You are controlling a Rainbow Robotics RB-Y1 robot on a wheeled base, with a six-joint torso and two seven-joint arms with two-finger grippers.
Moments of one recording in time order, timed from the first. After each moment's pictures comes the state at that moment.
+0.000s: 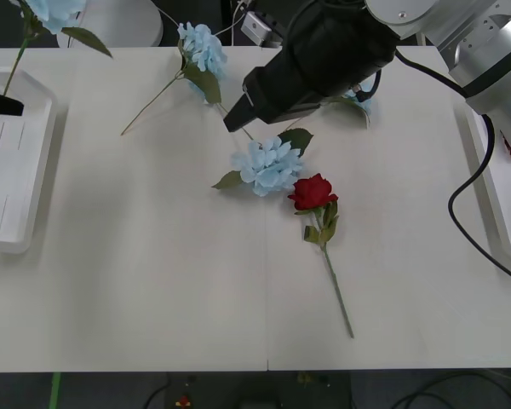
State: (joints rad) right arm -1.12 -0.57 0.55 -1.41 -1.36 1.40 1.37; left arm -0.95 1.17 -0.67 -0.71 -1.07 -1.18 0.49
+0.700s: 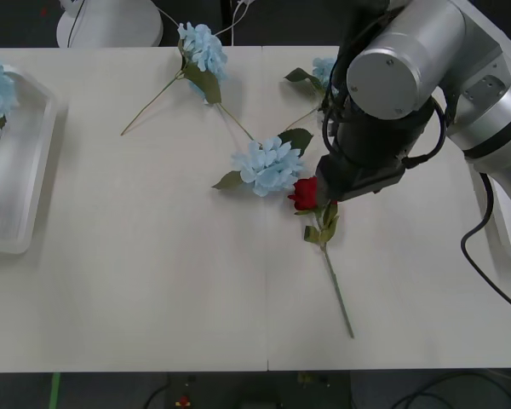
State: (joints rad) right arm -0.93 -0.59 0.57 -1.67 -0.92 1.91 1.03; left arm -0.95 1.10 -0.69 -0.40 -1.67 -0.91 0.71
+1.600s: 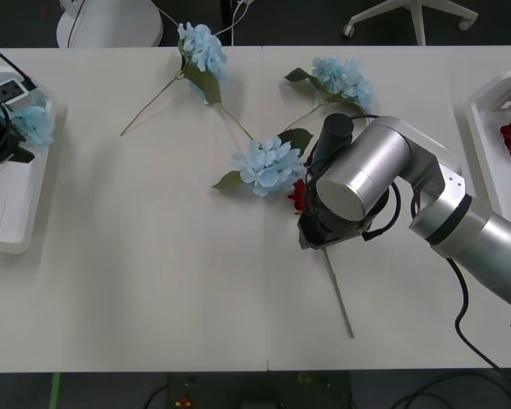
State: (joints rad) right arm -0.72 -0.50 0.71 -1.56 -0.66 1.56 1.05; left arm -0.95 1.01 -0.72 -0.73 -1.71 -0.87 0.50
